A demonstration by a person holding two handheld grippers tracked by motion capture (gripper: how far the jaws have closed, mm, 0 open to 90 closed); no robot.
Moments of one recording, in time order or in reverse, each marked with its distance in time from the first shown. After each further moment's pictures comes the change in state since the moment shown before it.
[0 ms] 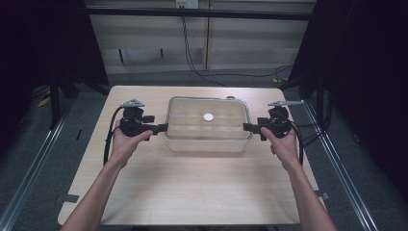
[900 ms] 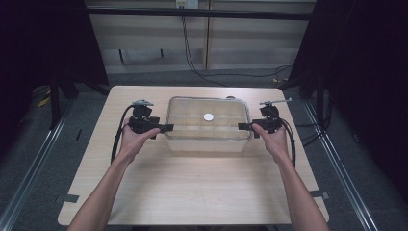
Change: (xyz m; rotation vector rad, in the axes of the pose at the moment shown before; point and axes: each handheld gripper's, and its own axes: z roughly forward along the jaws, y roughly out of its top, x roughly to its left) left arm 0.014 -0.004 0.038 0.082 0.000 -0.044; right arm -0.020 -0.001 0.045 0.099 -0.002 0.083
